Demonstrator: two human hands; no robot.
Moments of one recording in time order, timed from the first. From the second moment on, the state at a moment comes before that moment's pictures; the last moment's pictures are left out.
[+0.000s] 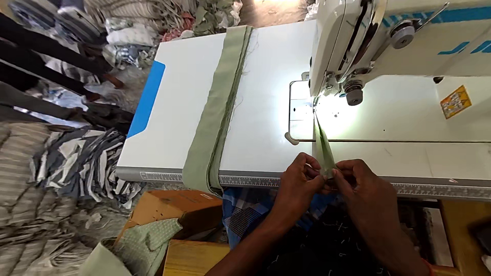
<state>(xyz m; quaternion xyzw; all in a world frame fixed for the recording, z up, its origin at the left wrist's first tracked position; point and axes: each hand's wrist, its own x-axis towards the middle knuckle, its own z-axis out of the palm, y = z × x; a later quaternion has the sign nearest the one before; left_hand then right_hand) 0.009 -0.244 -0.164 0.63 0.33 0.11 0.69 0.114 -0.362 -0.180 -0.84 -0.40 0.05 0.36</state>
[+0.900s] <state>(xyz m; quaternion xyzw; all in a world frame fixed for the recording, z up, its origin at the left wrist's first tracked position) 0.020 -0.211 -0.164 0.63 0.34 0.05 0.70 0.132 -0.351 -0.197 -0.73 -0.60 -0.04 0.33</state>
